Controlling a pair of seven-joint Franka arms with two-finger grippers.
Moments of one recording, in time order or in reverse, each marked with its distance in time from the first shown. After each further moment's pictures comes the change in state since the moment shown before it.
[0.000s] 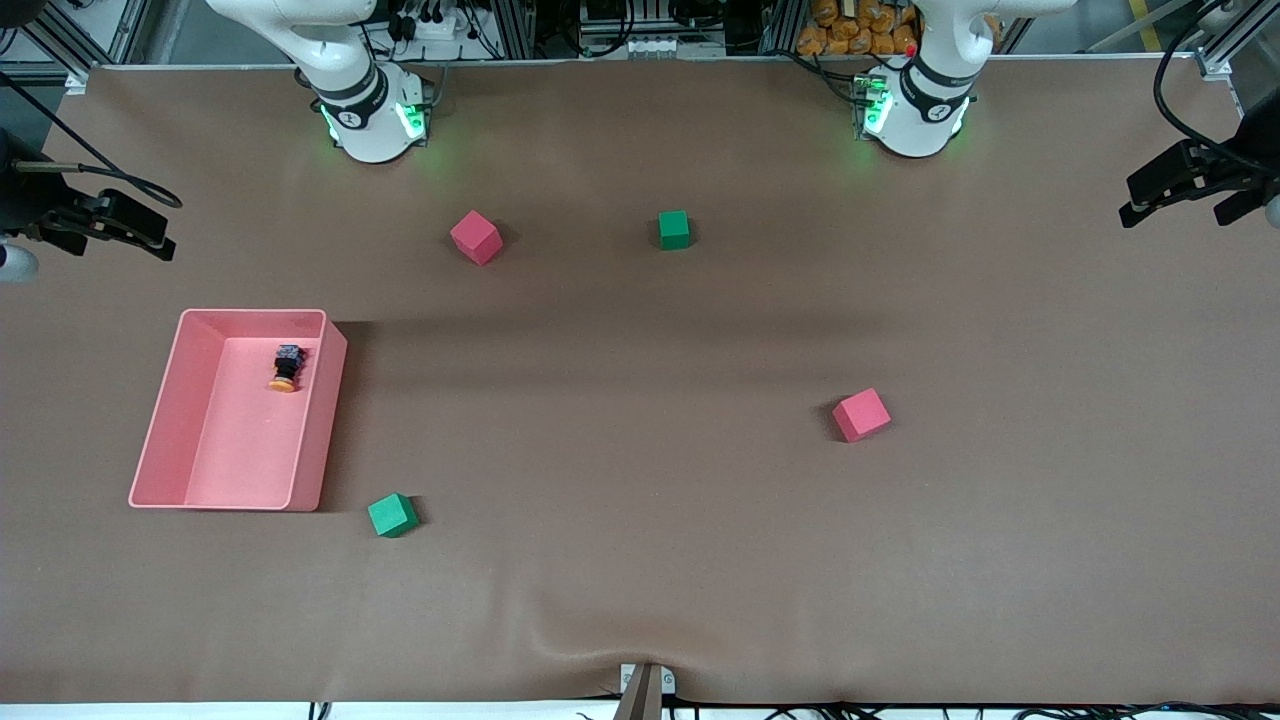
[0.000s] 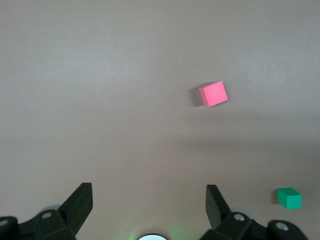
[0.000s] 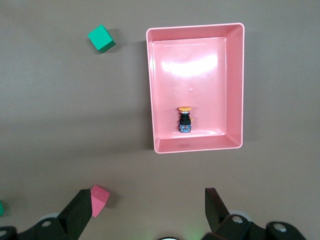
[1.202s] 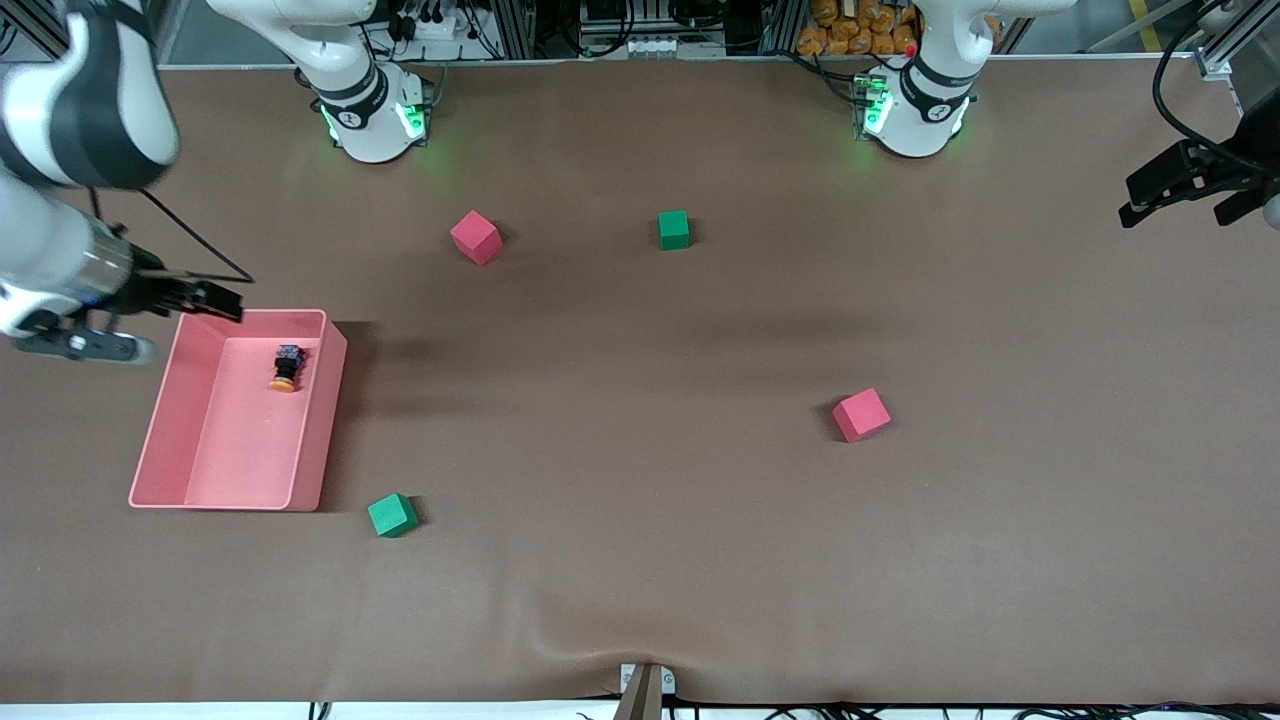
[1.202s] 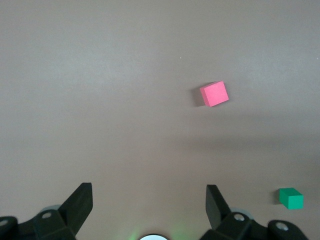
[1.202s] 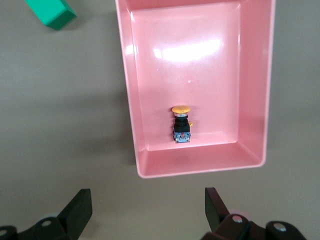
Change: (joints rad) left arm -0.001 0.001 -0.002 0.001 0.006 0.000 0.000; right arm -0.012 0.059 -0.034 -0.424 -0.026 0.406 -0.001
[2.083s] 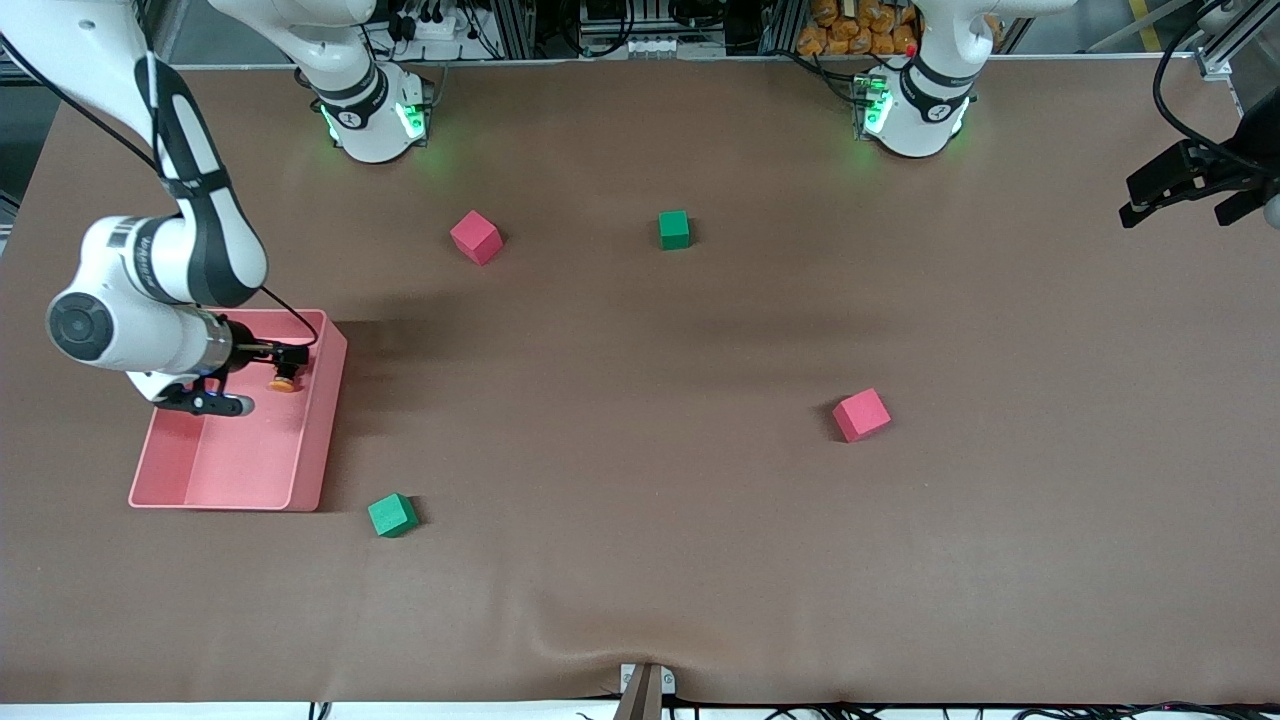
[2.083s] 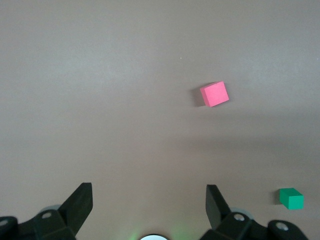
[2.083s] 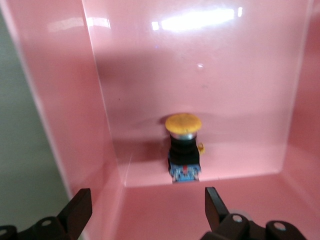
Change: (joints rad) left arm 0.000 0.000 0.000 0.001 0.001 0.000 0.000; right arm -0.044 0.283 -0.006 -0.112 -0.002 0.285 -0.055
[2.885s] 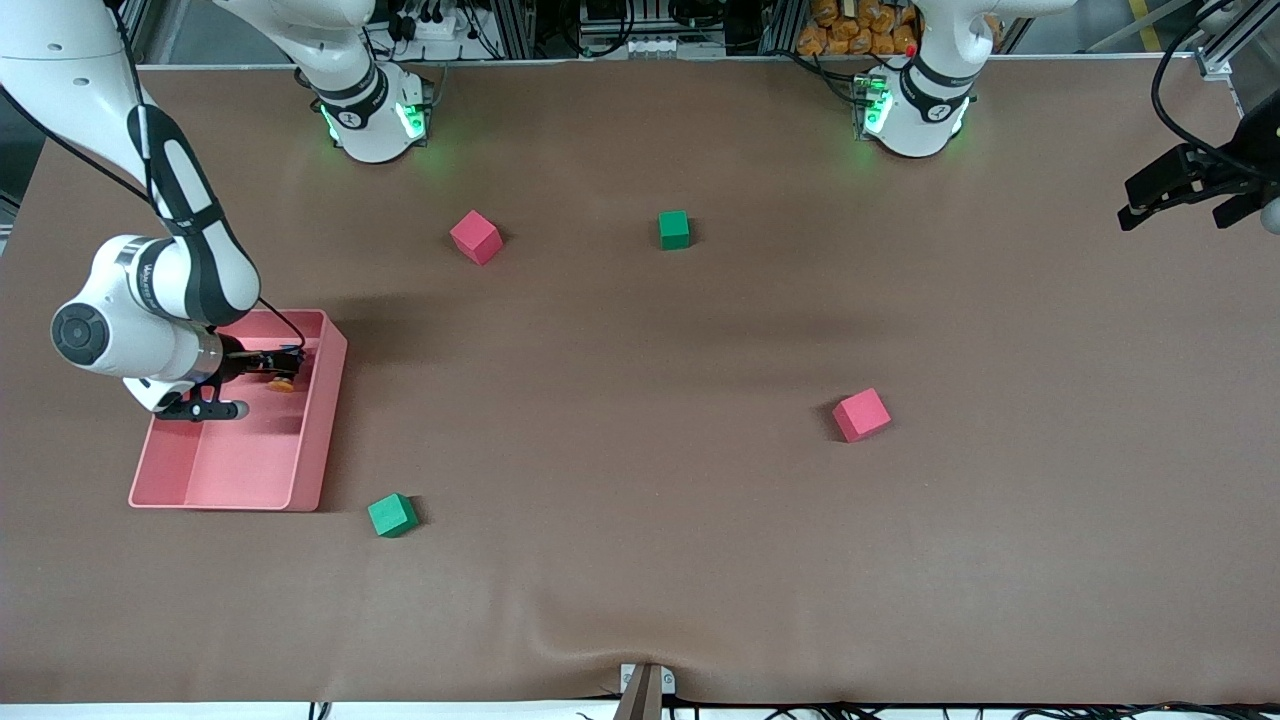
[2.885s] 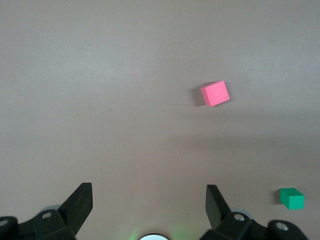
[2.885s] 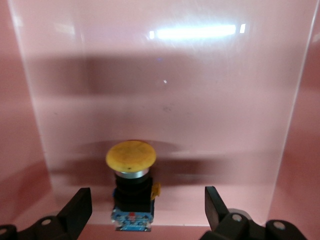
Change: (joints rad) left arm 0.000 0.007 0.001 0.000 0.000 0.000 0.000; right arm -0.100 0.079 -0.009 -0.062 0.000 0.194 -0.180
